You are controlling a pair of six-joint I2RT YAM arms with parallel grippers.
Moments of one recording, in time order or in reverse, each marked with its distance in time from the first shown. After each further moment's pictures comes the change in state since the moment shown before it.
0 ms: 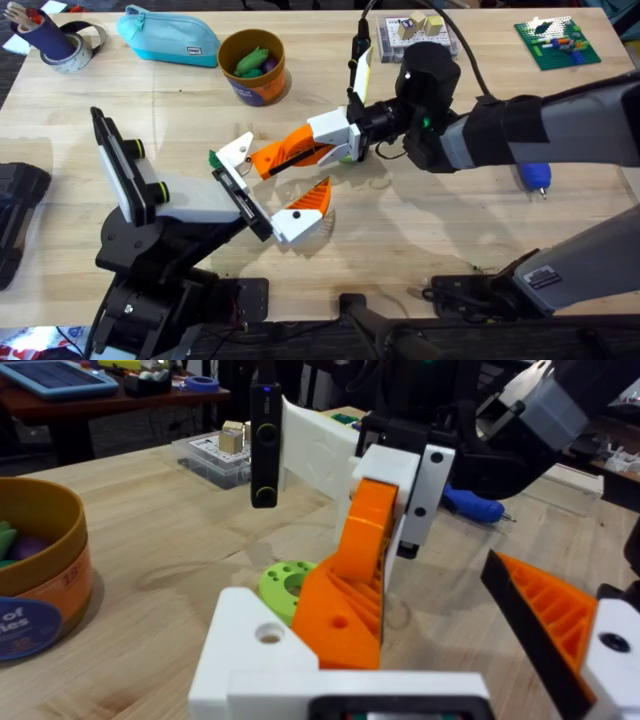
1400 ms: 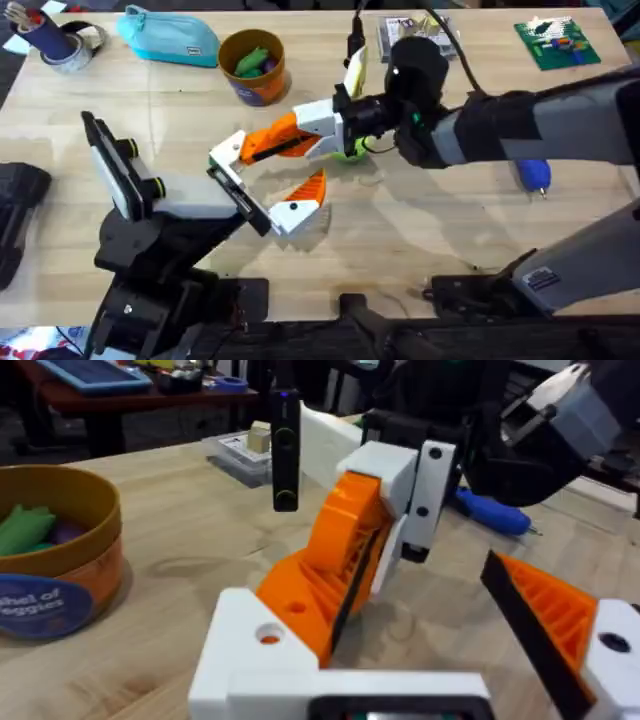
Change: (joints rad) left arm 0.011 0.004 0.004 -0.004 -0.059 -0.019; right arm 0.039 0.017 0.056 -0.040 0.112 0.087
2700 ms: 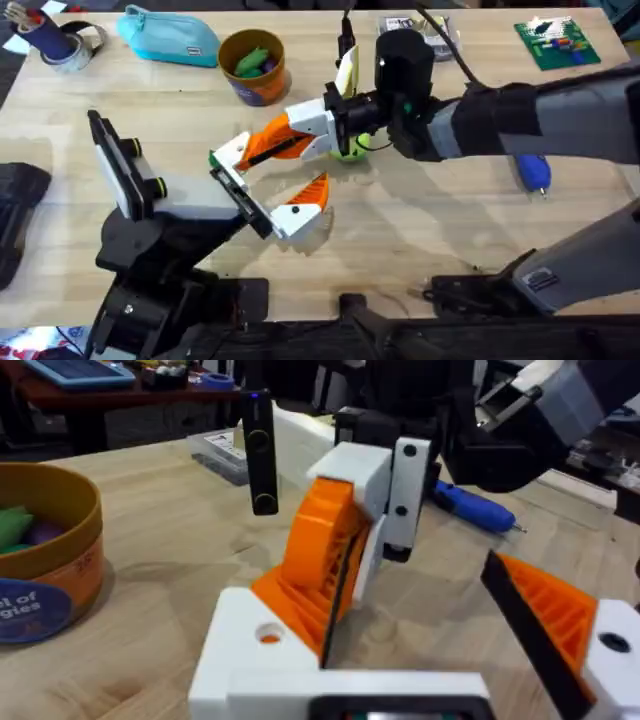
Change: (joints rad) left arm -0.006 0.000 0.000 0.001 0.022 -0.010; right arm 0.015 0.000 0.063 -0.172 0.001 -0.057
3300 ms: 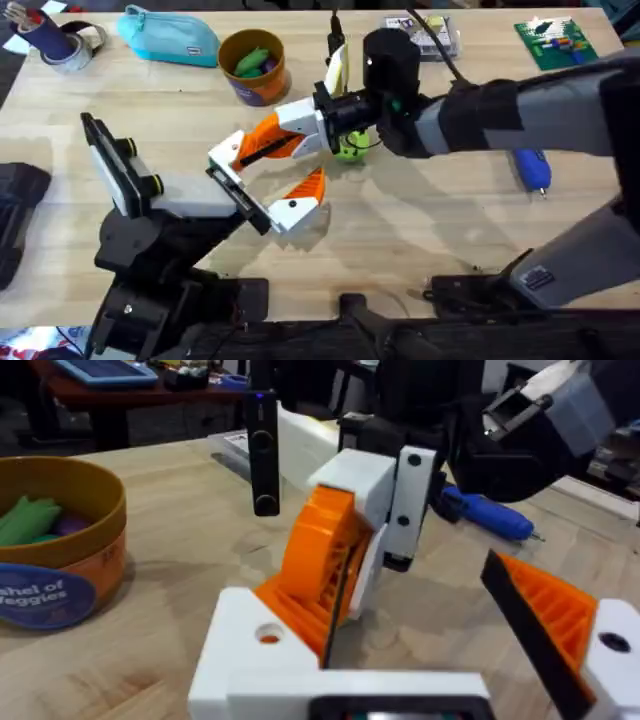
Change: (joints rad) left arm 0.007 0.000 0.000 -0.001 -0.036 -0.011; right arm 0.031 0.049 0.052 0.000 0.009 -0.017
